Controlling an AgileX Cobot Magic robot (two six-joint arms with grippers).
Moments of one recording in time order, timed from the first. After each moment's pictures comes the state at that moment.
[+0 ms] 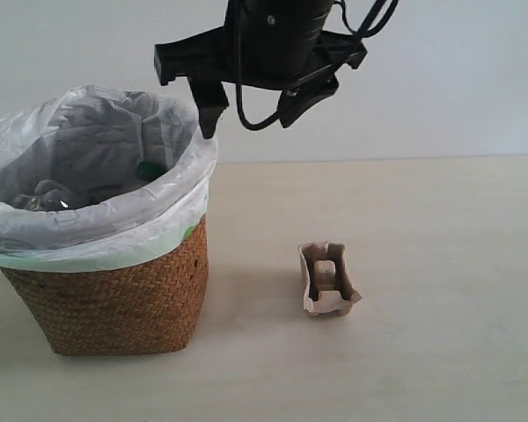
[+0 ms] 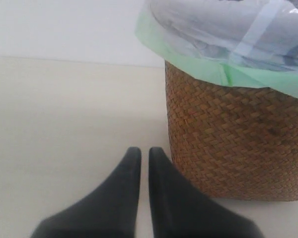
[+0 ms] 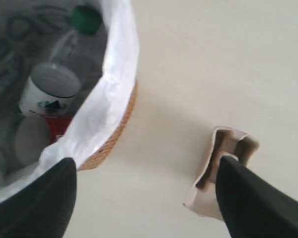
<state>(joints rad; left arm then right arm) 0.06 0.00 0.00 -0.22 0.31 0.15 0.74 1.85 -1.95 -0.07 1.21 0.32</state>
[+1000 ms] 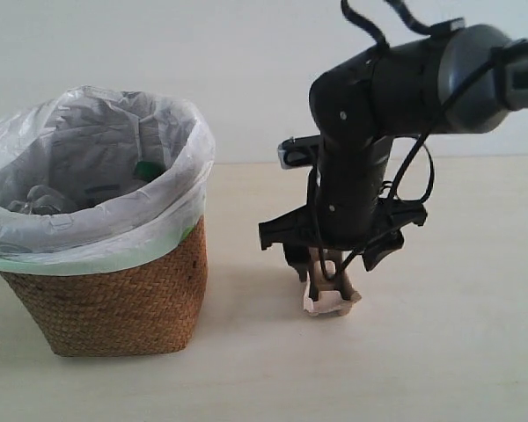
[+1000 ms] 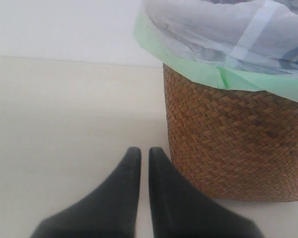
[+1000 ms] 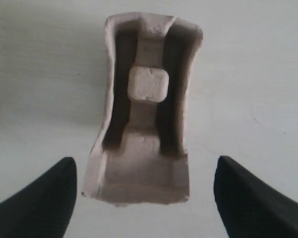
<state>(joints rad) 0.06 0.00 0.00 -0.22 0.31 0.15 0.63 1.92 -1.43 -0.16 0.96 0.52</state>
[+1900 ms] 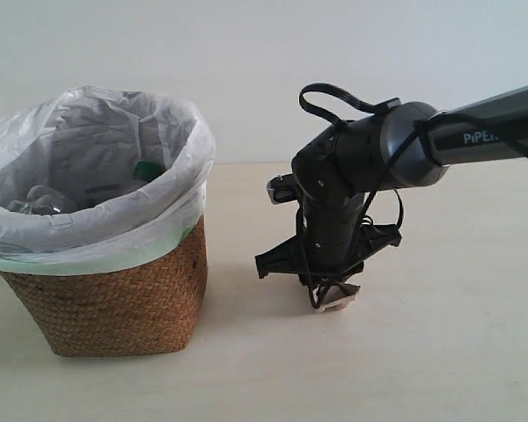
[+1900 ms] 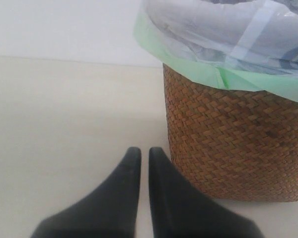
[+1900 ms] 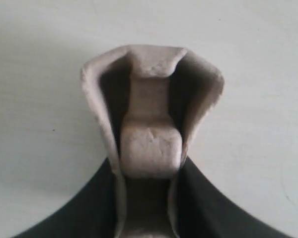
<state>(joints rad) 0.06 0.00 0.00 -0.22 0.31 0.15 0.63 2.08 -1.43 -0.27 0.76 0.55</state>
